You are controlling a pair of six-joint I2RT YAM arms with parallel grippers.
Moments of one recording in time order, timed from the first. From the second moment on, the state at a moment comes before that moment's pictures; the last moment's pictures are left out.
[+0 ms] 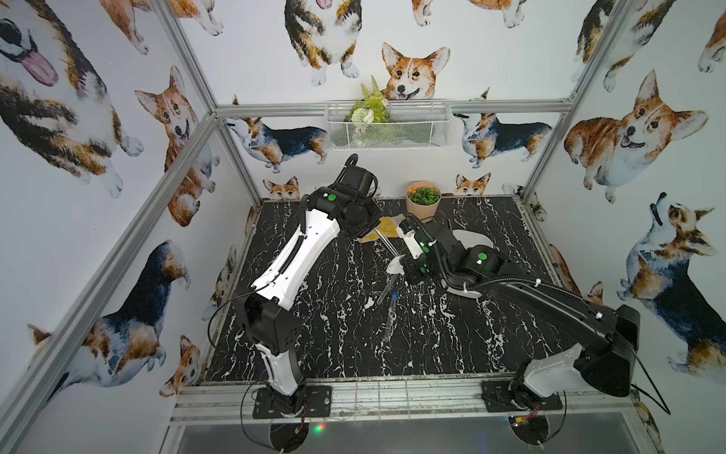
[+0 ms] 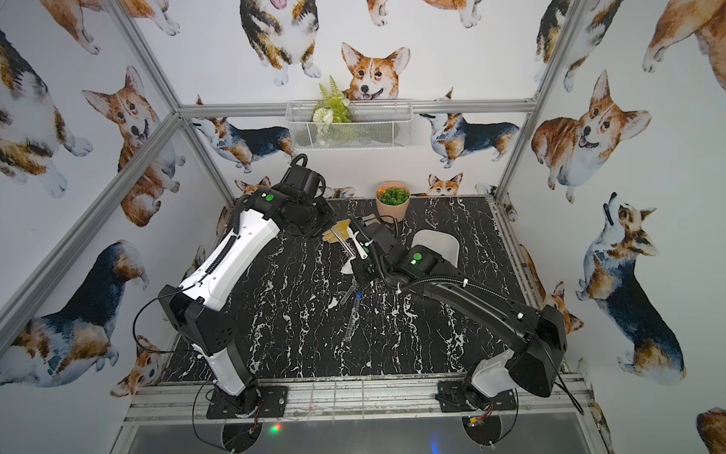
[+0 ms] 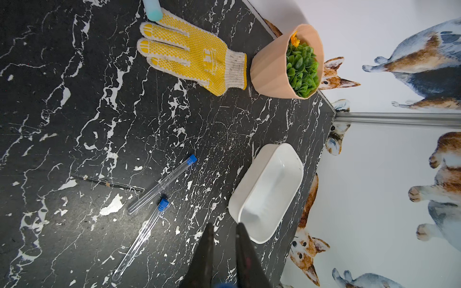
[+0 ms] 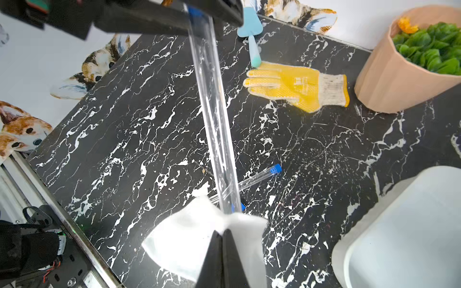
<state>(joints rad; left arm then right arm) -0.52 1.78 1.98 -1.12 0.08 -1.08 0.94 1.42 1.37 -0.69 0.11 0.30</state>
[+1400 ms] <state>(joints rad) -0.56 1.80 1.97 -1.10 0.14 -1.03 0.76 1.45 1.34 -0.65 -0.17 0.42</state>
